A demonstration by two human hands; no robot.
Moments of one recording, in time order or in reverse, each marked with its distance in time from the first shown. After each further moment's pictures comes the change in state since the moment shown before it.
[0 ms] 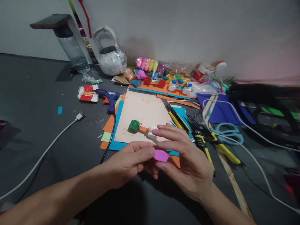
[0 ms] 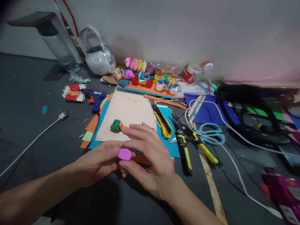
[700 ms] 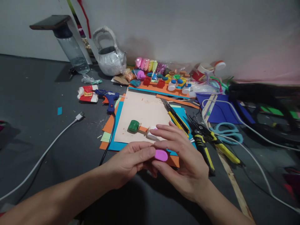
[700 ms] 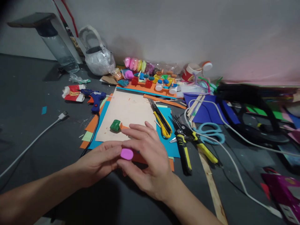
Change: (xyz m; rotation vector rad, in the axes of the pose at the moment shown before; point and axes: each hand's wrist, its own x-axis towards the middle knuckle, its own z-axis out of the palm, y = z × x) left_hand 0.000 0.000 0.001 0.023 0.057 -0.015; right_hand 0.000 -0.003 0.003 -0.123 -0.028 -0.007
